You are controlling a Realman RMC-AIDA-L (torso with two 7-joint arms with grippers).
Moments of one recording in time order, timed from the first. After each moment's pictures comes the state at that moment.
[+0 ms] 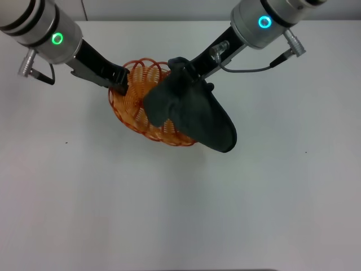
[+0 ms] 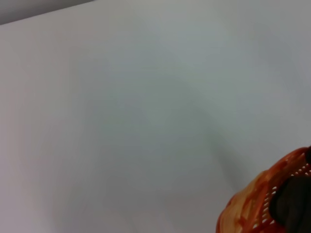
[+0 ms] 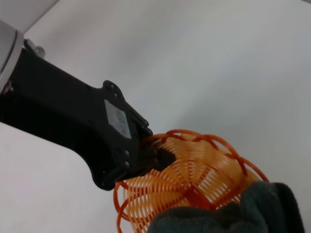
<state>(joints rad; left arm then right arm) -0.85 -2.04 1.24 1.10 -0.52 -1.46 0.27 1.06 2.07 -1.28 -0.84 0.78 1.42 -0.46</state>
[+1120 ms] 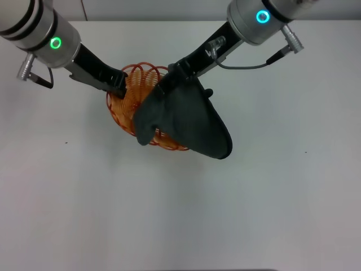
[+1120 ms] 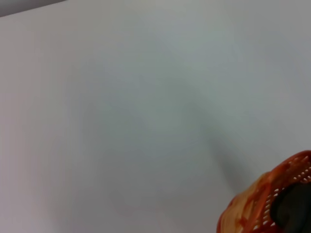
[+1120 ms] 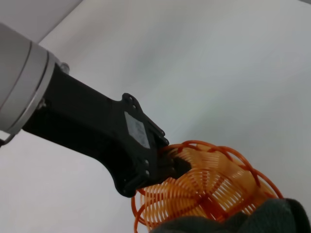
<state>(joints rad) -0.84 -2.04 1.23 1.09 -0.52 -1.45 0.28 1.06 2.06 -1.28 -0.85 0.82 1.44 -0.45</state>
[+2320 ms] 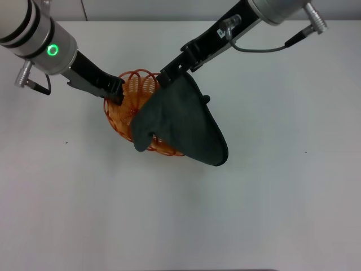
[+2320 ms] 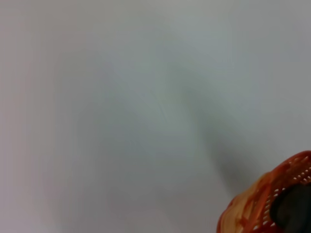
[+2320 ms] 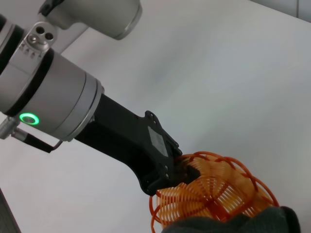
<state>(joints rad) -0.84 -2.04 1.21 1.04 -0.52 -1.44 0.31 1.02 2.06 -1.22 -1.05 0.81 1.60 -0.40</state>
